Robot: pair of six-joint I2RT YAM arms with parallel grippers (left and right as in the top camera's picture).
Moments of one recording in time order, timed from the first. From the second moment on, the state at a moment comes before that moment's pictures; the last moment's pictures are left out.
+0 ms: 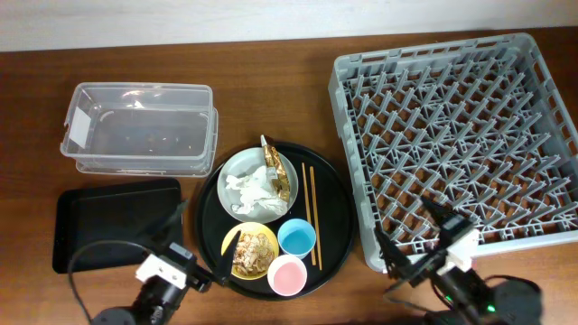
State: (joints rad) left arm -0.19 0.08 0.38 -0.22 0.36 0.06; right arm 0.08 0.08 0.46 -0.44 -0.47 0.02
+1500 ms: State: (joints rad) left arm -0.73 1.56 1.01 -0.80 0.11 -0.36; right arm 0.08 0.94 1.31 -1.35 -0.54 0.03
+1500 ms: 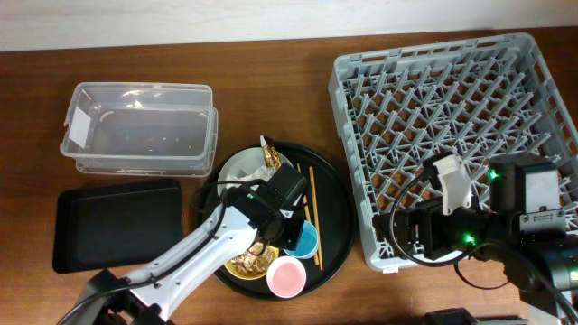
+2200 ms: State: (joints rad) left arm -0.25 1.21 1.03 -0.69 1.40 -0.17; right arm 0.26 1.01 1.28 -1.03 -0.94 -0.06
